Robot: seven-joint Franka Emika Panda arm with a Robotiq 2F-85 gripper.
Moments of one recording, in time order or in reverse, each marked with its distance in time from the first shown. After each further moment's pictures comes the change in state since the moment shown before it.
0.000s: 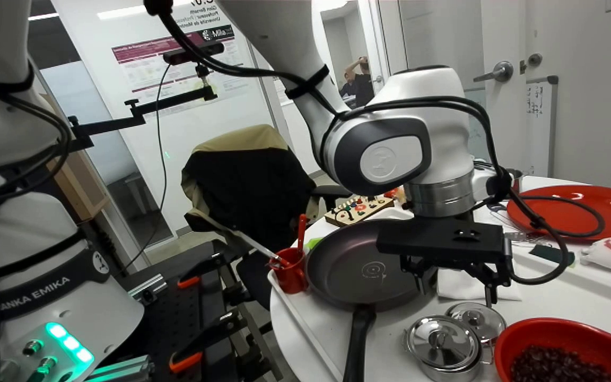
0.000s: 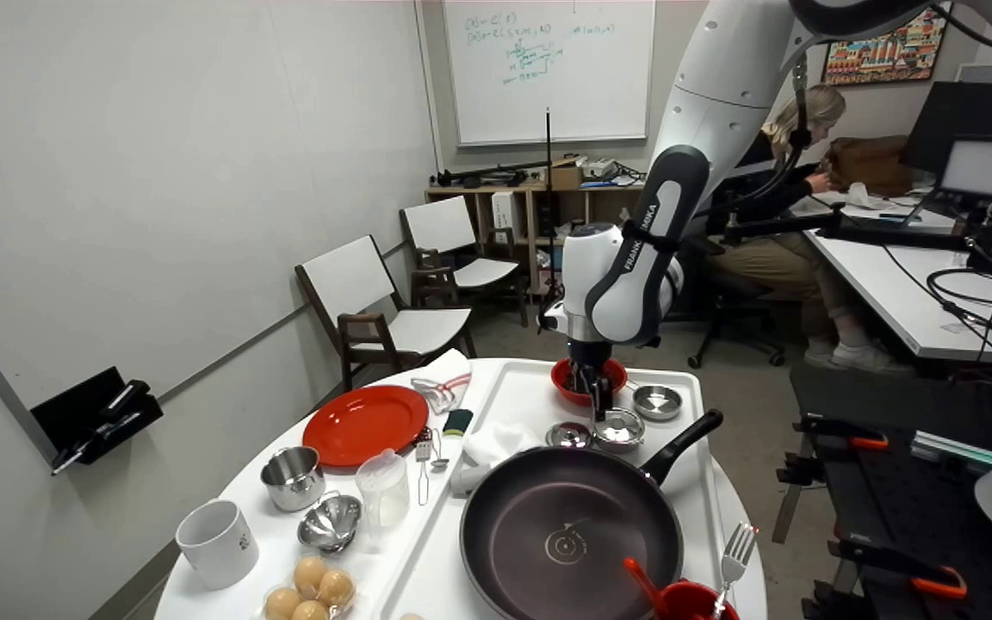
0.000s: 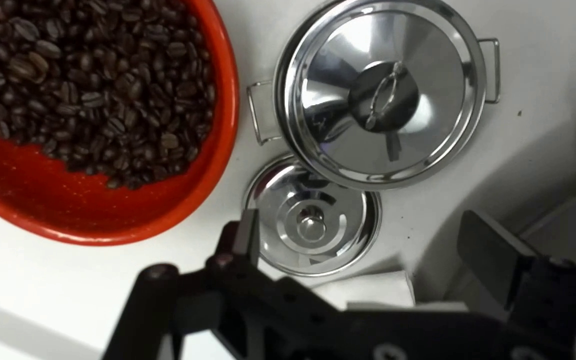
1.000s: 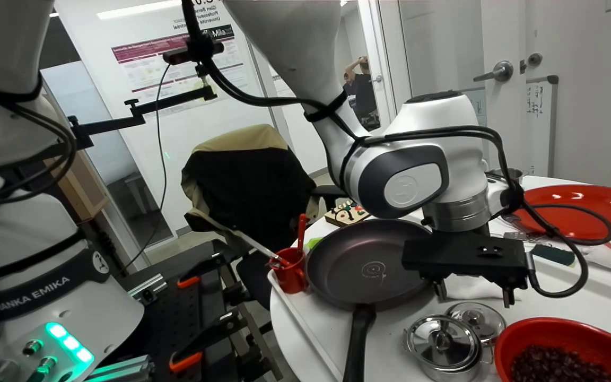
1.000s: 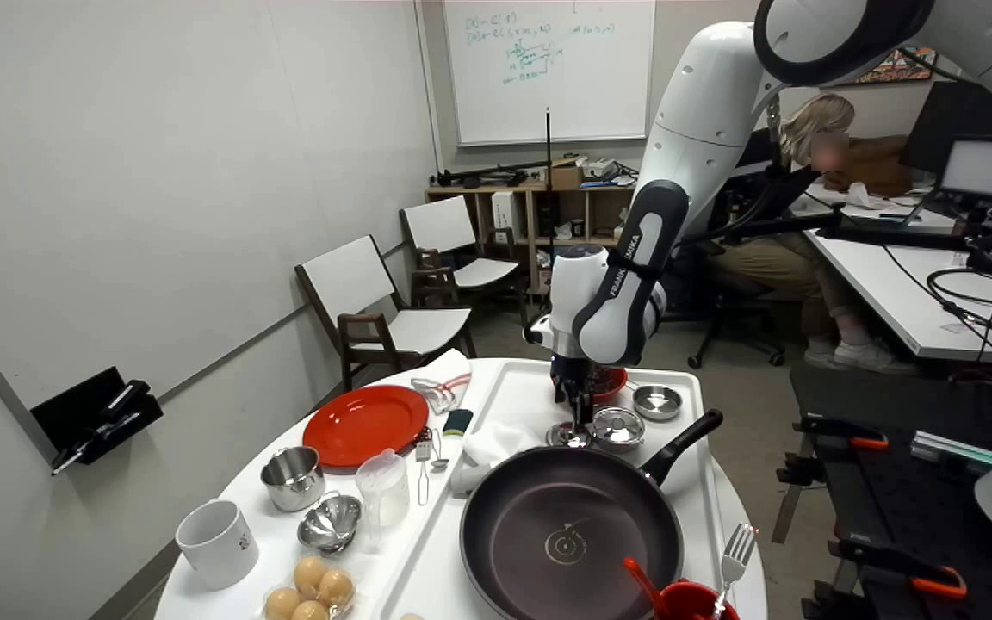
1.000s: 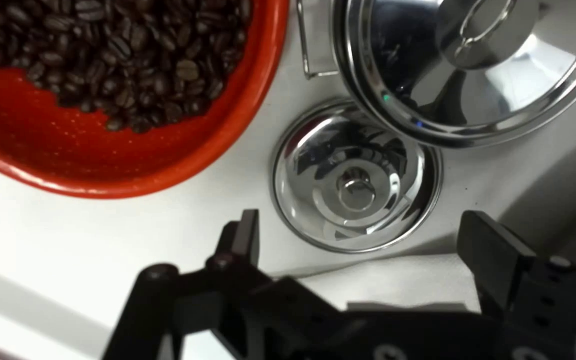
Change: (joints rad) arm -0.021 0.135 0.036 0.129 -0.024 0.072 -0.027
